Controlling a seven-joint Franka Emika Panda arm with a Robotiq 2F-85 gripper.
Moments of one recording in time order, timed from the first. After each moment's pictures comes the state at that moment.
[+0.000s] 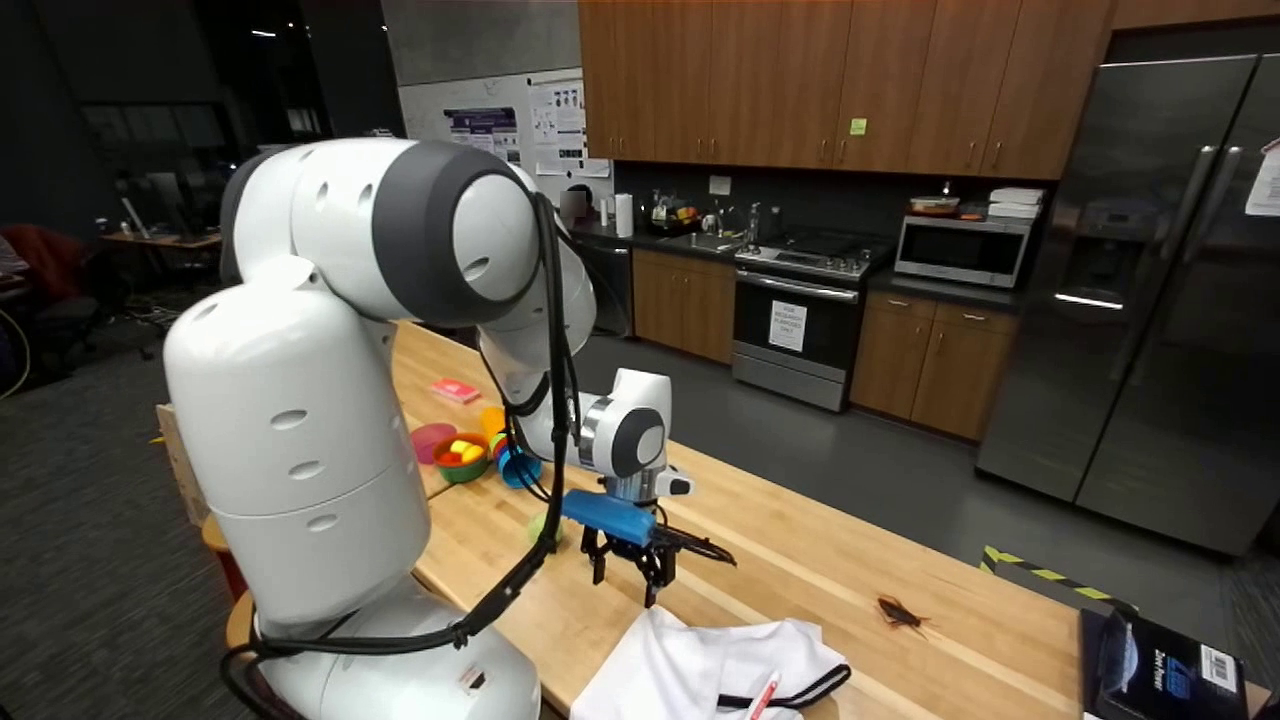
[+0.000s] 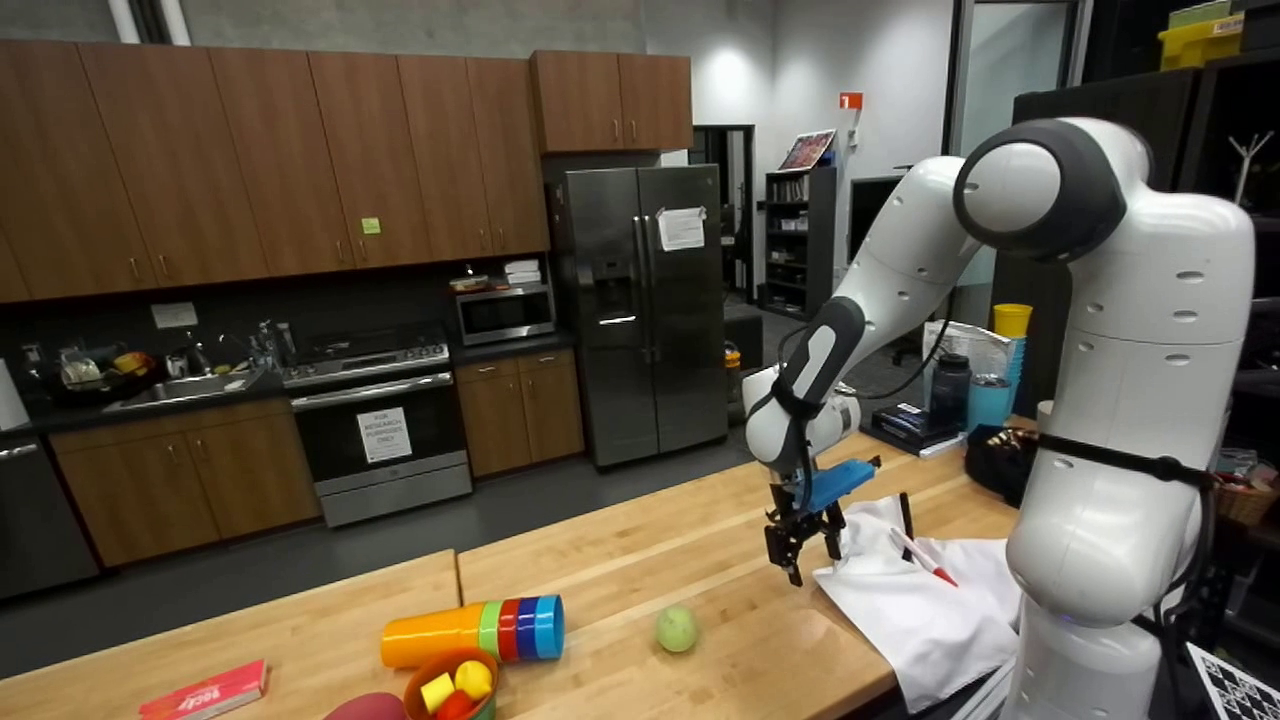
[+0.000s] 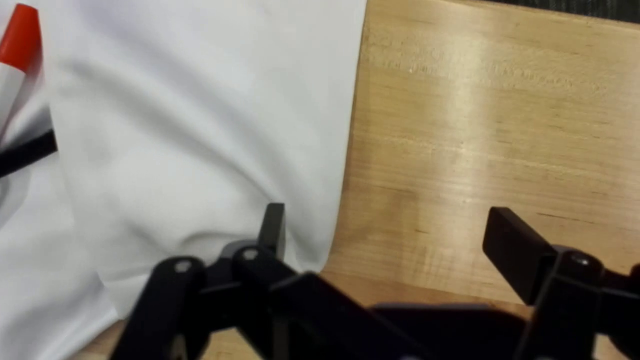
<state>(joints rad) 0.02 0.00 0.00 -2.66 -0.03 2.36 0.08</state>
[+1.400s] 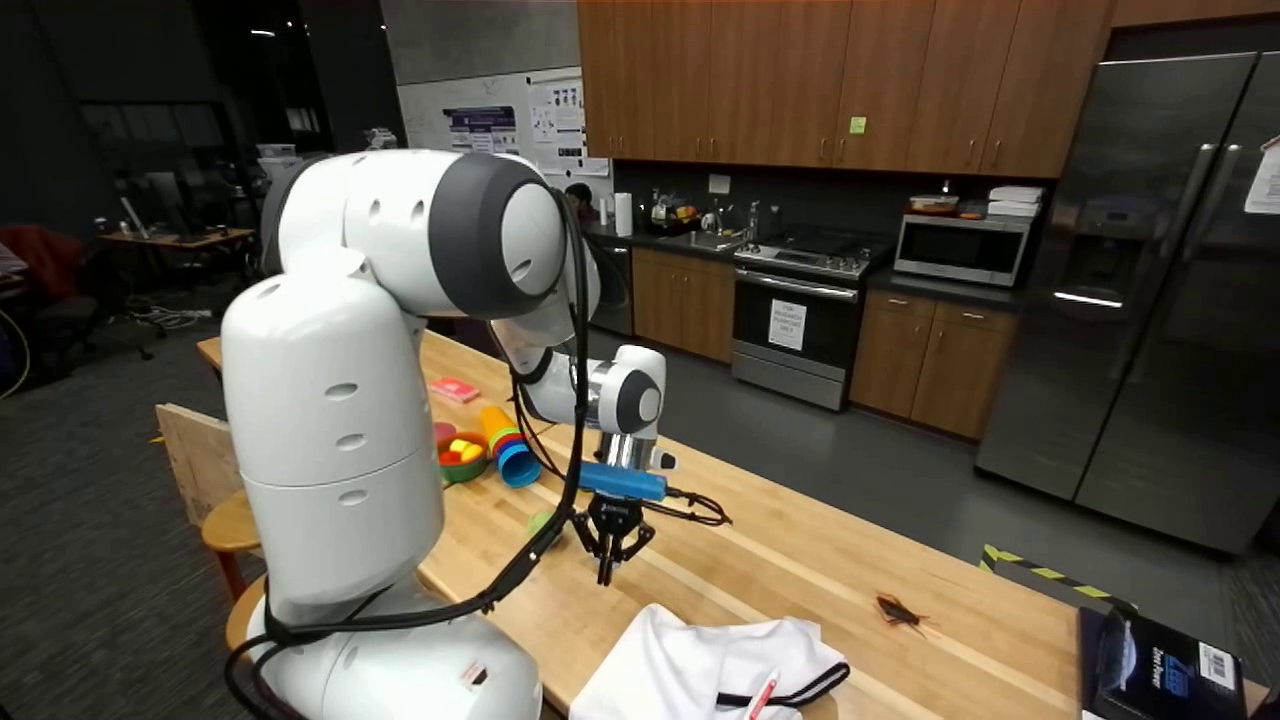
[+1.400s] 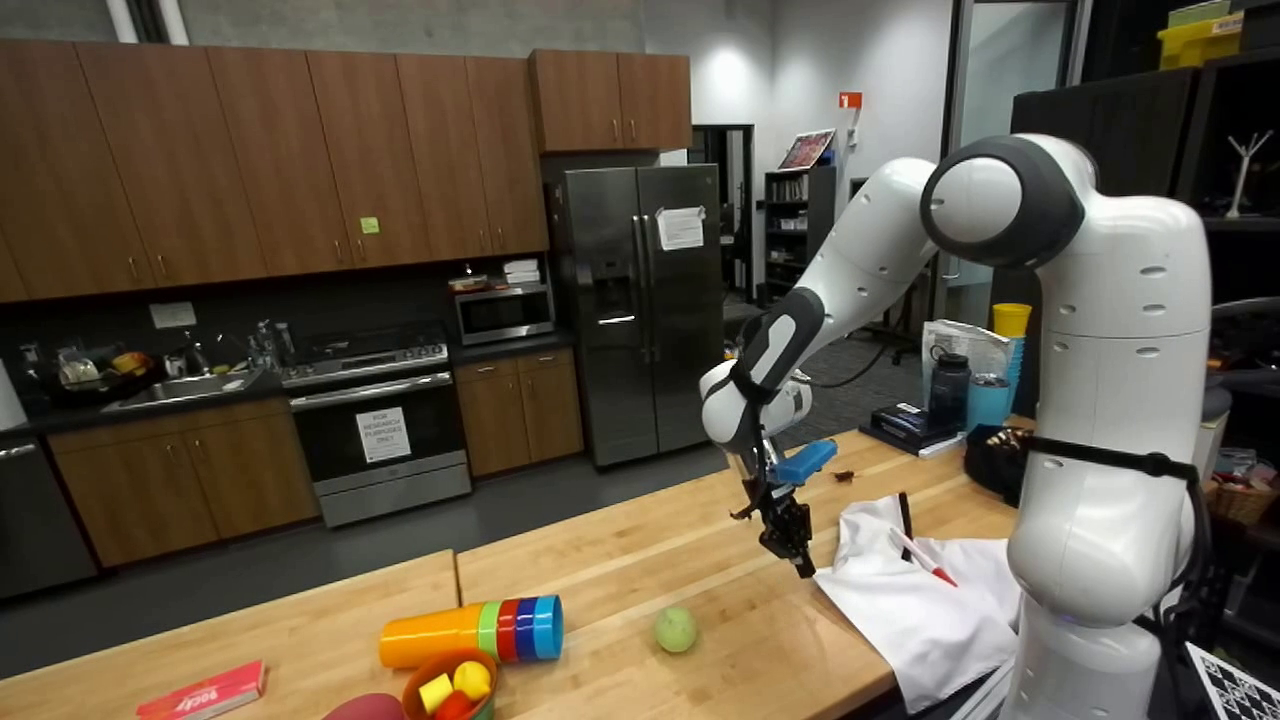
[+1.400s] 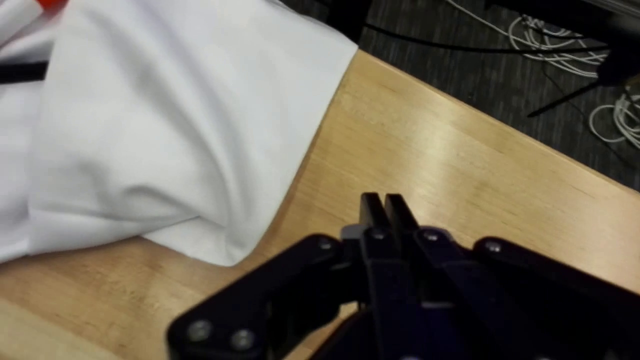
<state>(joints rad) 0.04 0.09 0.06 -2.46 -0.02 2.03 -0.19</state>
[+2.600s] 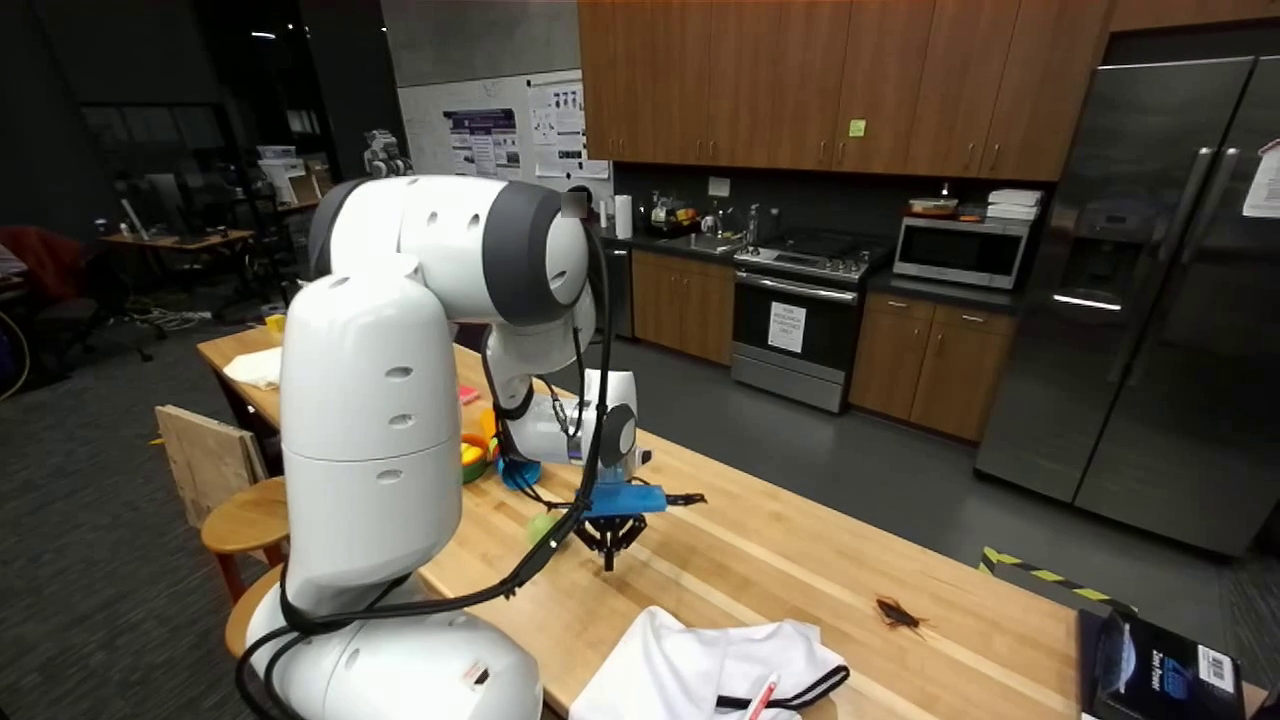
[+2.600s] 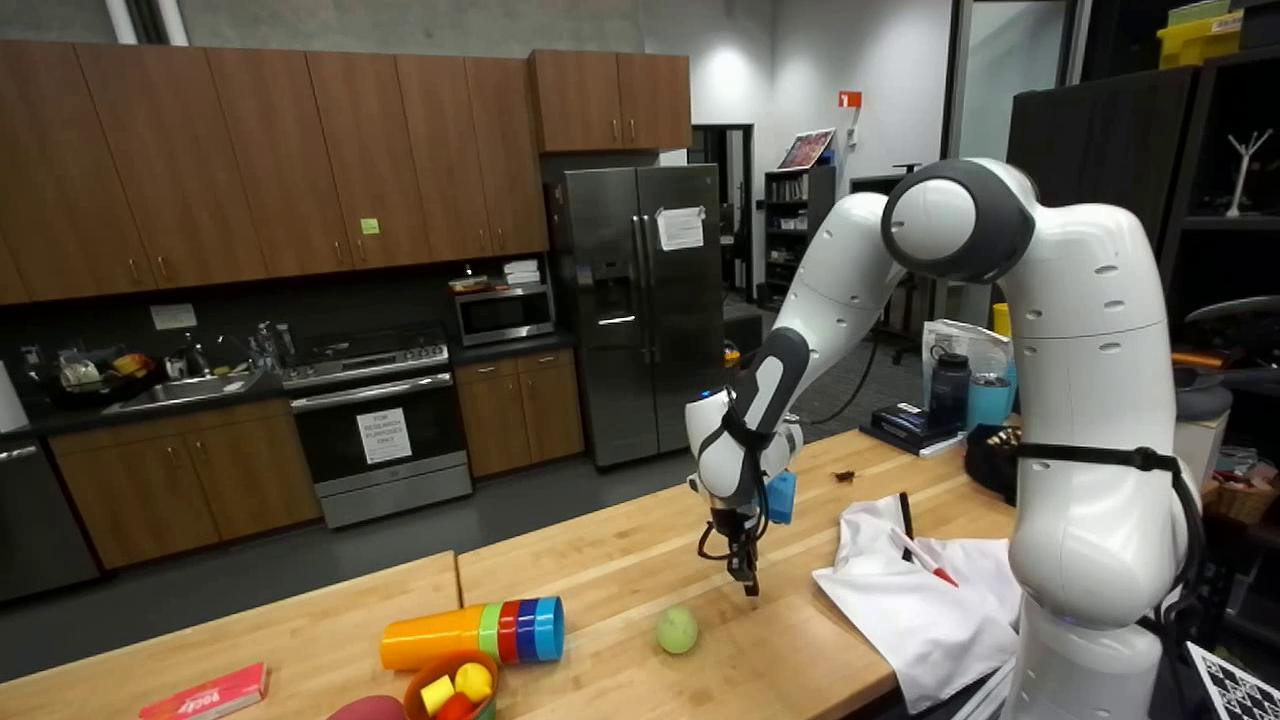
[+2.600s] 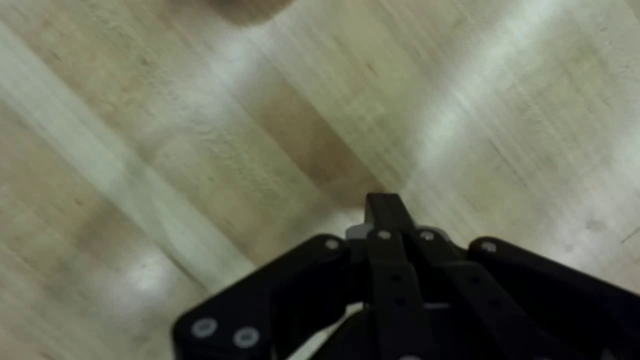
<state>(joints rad) 0.06 0.22 0.13 -2.48 -0.08 2.51 -0.40</state>
